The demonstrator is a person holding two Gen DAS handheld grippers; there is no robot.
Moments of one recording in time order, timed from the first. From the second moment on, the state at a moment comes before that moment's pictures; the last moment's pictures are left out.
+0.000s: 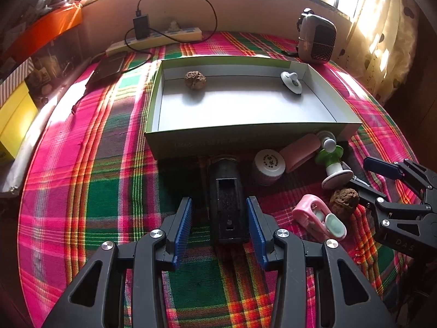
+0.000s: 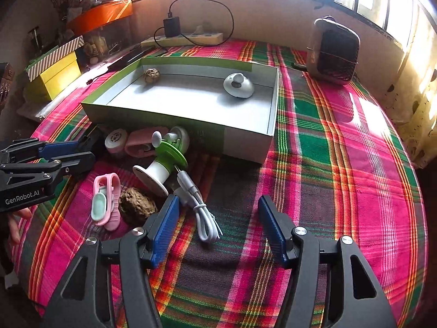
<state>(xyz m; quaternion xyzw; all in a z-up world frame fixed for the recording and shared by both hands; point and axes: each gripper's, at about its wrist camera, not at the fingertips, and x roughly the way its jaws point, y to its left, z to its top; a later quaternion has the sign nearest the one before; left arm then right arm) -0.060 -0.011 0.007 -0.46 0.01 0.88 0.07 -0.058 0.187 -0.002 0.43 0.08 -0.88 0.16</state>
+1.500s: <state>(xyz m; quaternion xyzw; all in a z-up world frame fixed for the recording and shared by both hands) -0.068 -0.017 0.006 -0.45 0.01 0.89 0.07 -0.051 0.206 0.000 0.44 0.08 -0.89 0.13</state>
